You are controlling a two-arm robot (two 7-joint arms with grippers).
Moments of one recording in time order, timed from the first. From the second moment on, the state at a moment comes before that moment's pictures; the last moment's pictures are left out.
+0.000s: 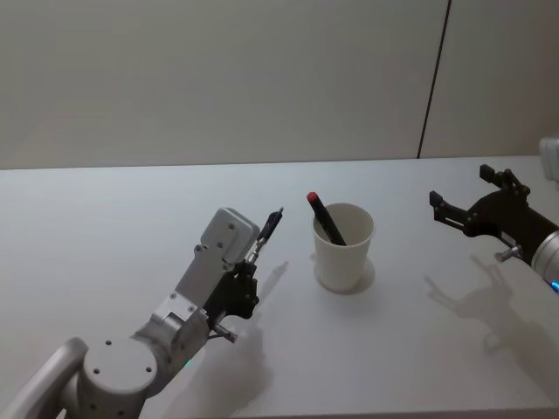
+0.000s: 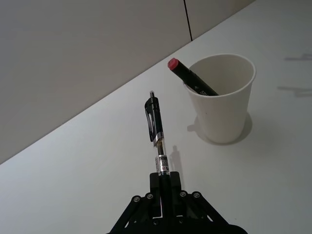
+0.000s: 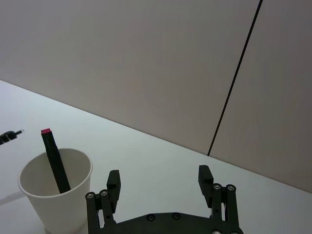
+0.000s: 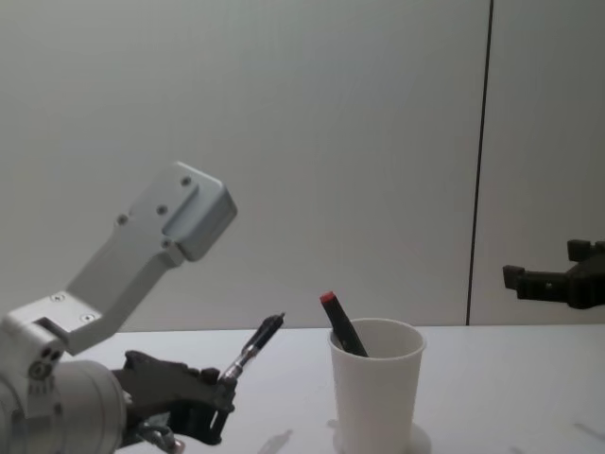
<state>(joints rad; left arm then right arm) -0.17 0.37 0.42 -1.62 -0.08 0.37 -0.07 0.28 0.24 -0.10 -1.40 0.07 0.08 0.44</state>
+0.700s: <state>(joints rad) -0.16 0.40 0.41 -1.64 -0.05 0.15 -0.21 0.28 0.24 -0.10 -1.40 0.07 0.08 0.44</state>
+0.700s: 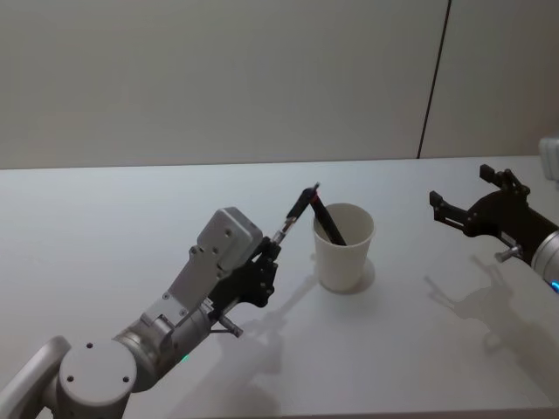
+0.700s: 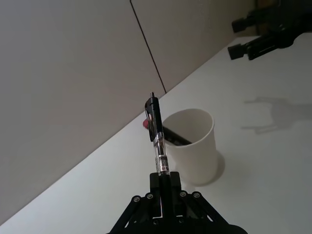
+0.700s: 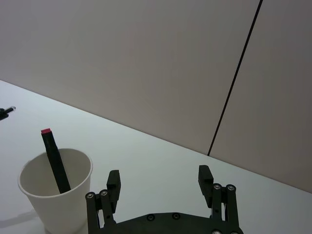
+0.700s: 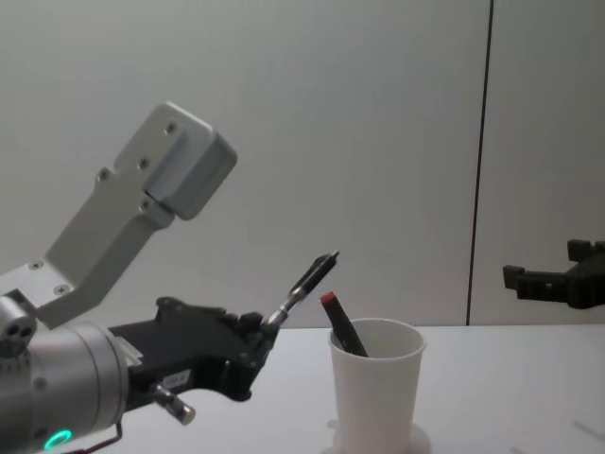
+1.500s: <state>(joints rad) -0.23 0.38 0.41 -1.54 -0.09 -0.13 -0.46 0.28 0.24 -0.10 -1.40 0.07 0.08 0.44</state>
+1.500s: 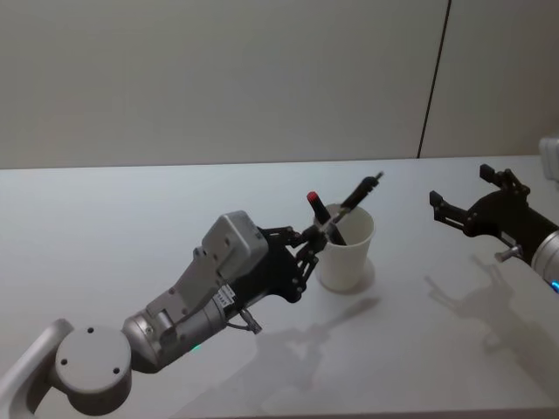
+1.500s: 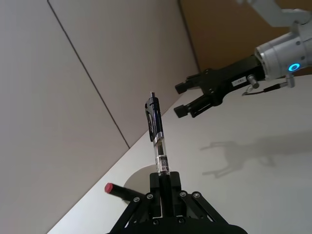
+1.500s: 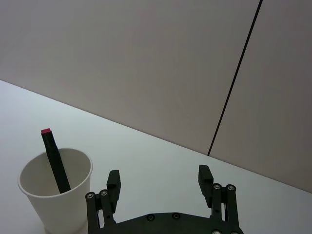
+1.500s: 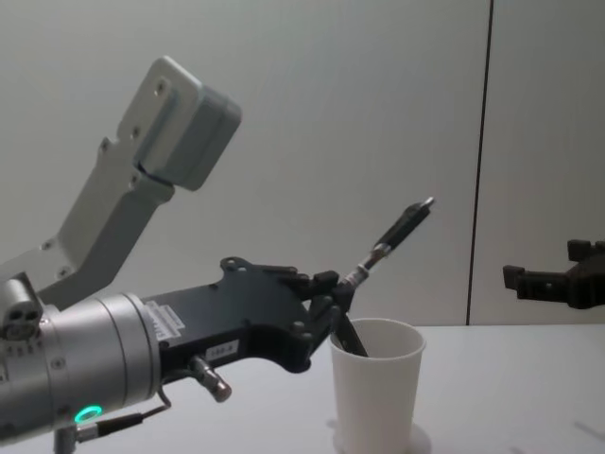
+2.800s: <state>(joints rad) -0.31 0.34 0.43 -1.46 -0.04 -0.15 -0.65 0.28 0.24 -0.10 -1.40 0.07 0.08 0.44</state>
